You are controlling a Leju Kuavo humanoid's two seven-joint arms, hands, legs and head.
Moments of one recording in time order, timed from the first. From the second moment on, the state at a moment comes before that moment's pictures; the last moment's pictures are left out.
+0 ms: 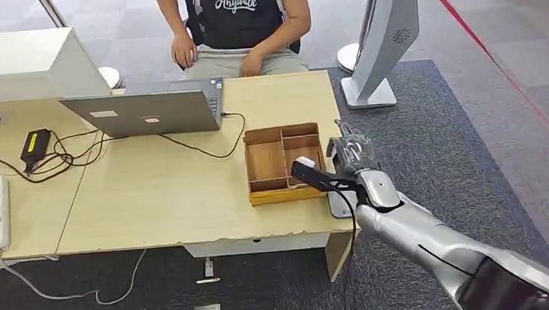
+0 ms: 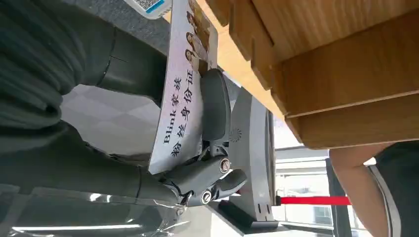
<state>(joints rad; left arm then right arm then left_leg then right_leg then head) -0.15 -0.15 1.01 -0.07 -1.57 0.50 -0.05 -0.78 -0.27 1.04 -0.73 0.57 -0.49 0.40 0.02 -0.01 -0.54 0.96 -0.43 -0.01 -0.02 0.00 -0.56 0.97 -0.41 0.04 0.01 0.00</state>
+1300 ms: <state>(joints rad) -0.15 -0.15 1.06 -0.06 -1.57 0.50 -0.04 -0.79 -0.27 1.04 -0.66 0.49 -0.54 0.39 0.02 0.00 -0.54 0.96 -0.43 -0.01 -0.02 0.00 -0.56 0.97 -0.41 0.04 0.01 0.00</state>
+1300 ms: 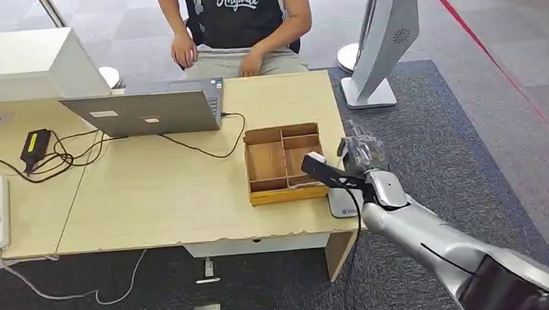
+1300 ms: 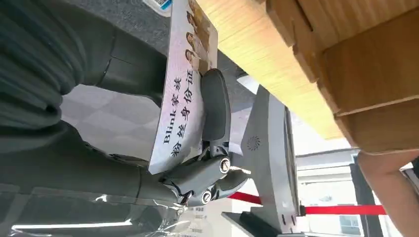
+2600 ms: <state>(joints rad) -0.15 -0.15 1.09 -0.06 -1.57 0.52 -0.02 -0.74 -0.26 1.04 -0.61 0.44 -0.52 0.36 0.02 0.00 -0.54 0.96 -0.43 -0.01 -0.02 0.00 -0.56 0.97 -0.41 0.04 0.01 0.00</state>
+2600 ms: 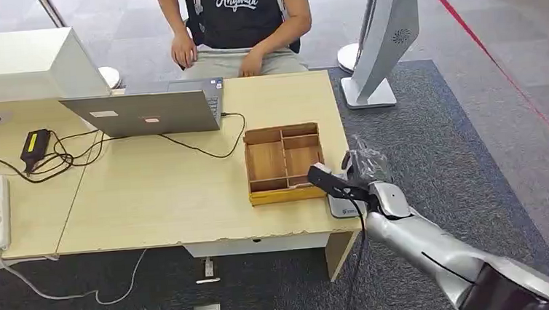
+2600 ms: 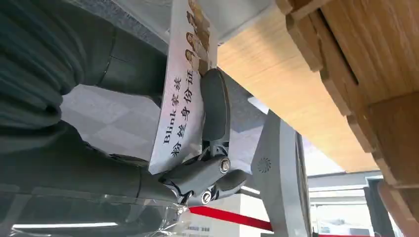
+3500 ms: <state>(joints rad) -0.16 -0.15 1.09 -0.05 -1.57 0.52 -0.02 -0.69 -0.25 1.03 -0.60 0.38 -0.51 0.33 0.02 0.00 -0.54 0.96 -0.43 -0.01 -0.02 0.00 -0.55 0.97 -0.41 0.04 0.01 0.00</state>
